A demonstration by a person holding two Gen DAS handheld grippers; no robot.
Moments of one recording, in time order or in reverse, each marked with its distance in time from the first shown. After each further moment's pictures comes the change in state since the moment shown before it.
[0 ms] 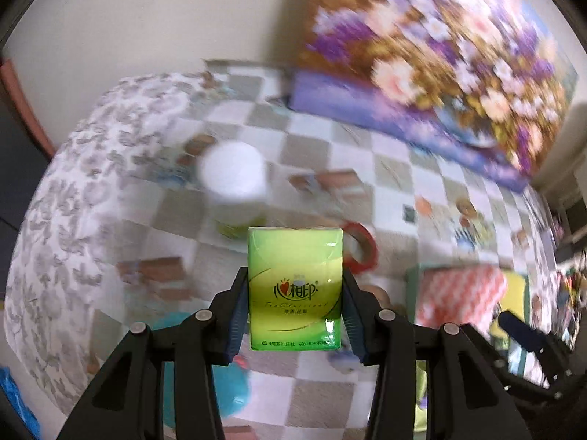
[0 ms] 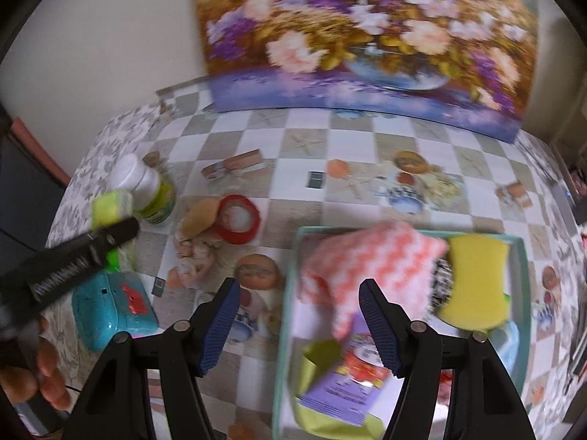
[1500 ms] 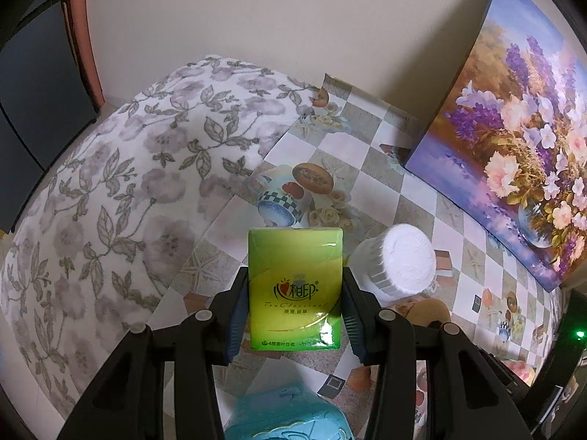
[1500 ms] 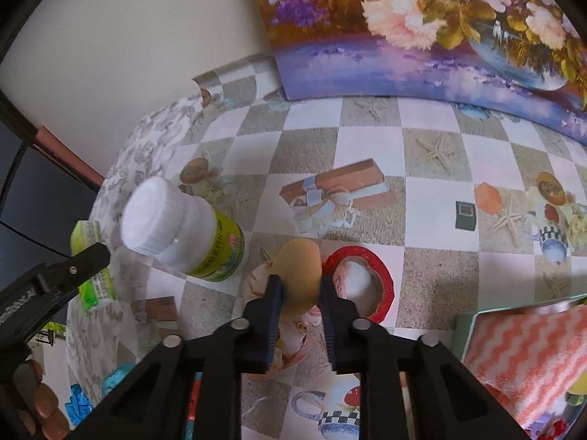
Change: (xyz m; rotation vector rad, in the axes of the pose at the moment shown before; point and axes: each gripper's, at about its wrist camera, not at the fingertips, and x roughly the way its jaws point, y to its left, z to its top) left arm 0.022 0.111 0.032 -0.280 -0.061 0.069; right arm 0.093 0.070 0.056 0.026 0.027 0.211
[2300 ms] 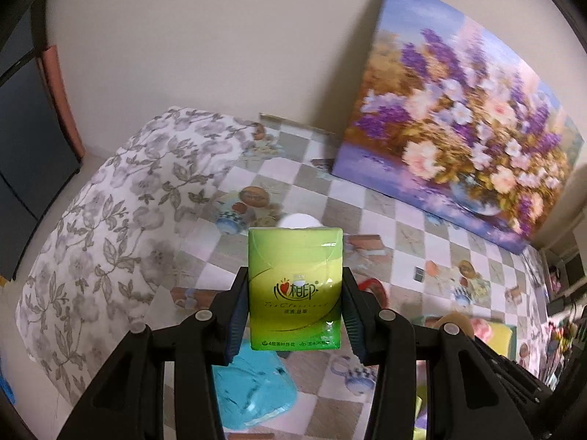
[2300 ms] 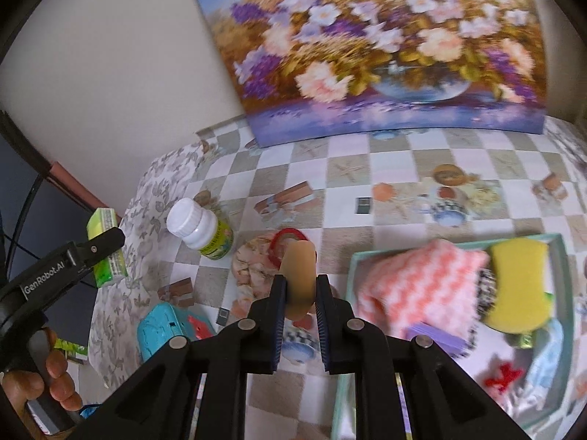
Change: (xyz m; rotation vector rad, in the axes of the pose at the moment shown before) left arm -0.092 -0.063 -0.035 0.172 -0.100 -0.068; right arm -0.140 -0.052 -0.045 0.087 -0.132 -0.003
